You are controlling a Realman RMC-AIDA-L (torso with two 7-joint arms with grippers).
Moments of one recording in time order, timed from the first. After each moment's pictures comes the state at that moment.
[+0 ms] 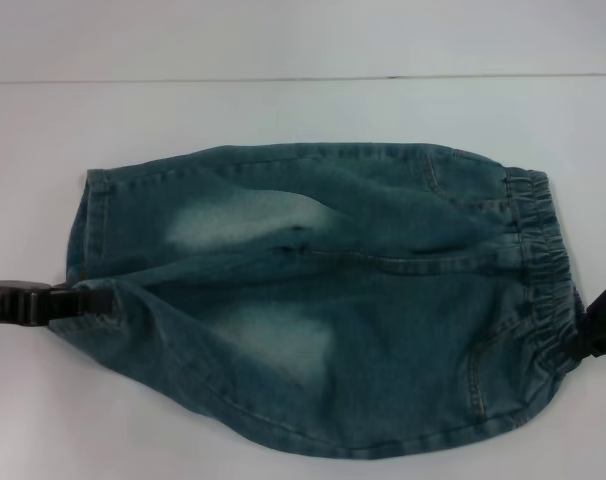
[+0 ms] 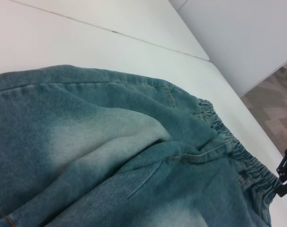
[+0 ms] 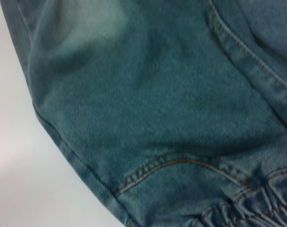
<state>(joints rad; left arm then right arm) -0.52 -2.05 0.33 0.92 2.45 1.87 -2.00 0.75 2.03 -0.81 -0.96 -2.82 -1.82 1.96</state>
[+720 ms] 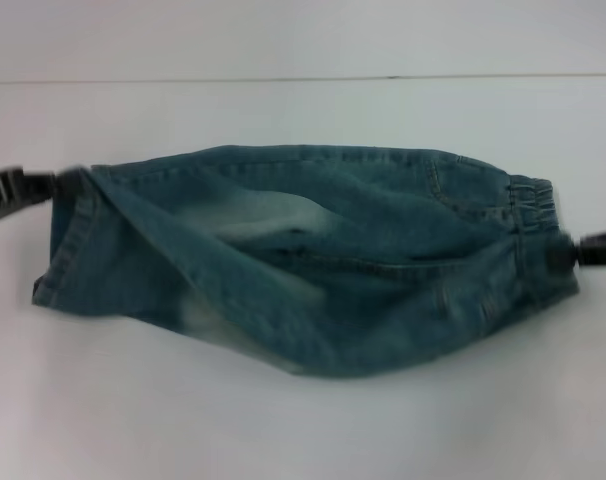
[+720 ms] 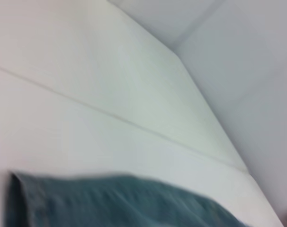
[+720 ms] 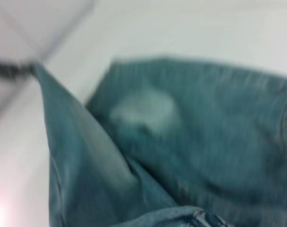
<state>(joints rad) -0.58 -2.01 0.19 0.78 2.35 1.64 -2.11 0.63 1.92 -0.45 -0.75 -2.45 -1.75 1.94</state>
